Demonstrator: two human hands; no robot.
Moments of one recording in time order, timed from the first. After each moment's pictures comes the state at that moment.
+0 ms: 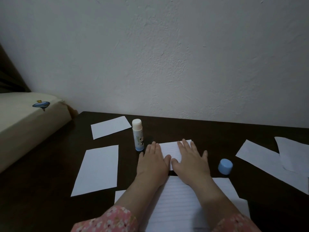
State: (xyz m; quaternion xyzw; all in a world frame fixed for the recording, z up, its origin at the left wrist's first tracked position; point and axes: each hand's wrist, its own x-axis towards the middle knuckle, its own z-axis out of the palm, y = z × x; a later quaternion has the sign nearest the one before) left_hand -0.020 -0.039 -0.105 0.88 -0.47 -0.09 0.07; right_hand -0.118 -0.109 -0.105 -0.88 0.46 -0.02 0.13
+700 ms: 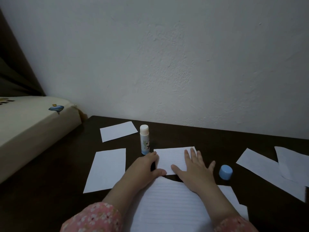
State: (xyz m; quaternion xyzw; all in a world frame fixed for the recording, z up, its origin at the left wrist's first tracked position) left_hand 0.005 0.014 -0.082 0.82 -0.52 -0.15 0.19; right_hand -0.130 -0.103 -0.105 -0.87 0.47 0.02 0.13
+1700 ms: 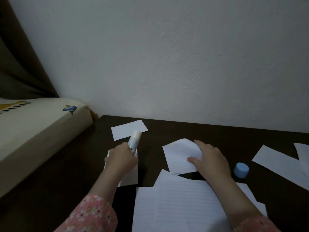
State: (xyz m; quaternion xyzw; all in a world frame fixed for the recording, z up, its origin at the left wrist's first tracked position) left_hand 0.069 0.046 -0.060 0.94 -0.24 -0.12 0.19; right_hand -0.124 -0.101 -0.082 -0.85 0.48 -0.15 0.16
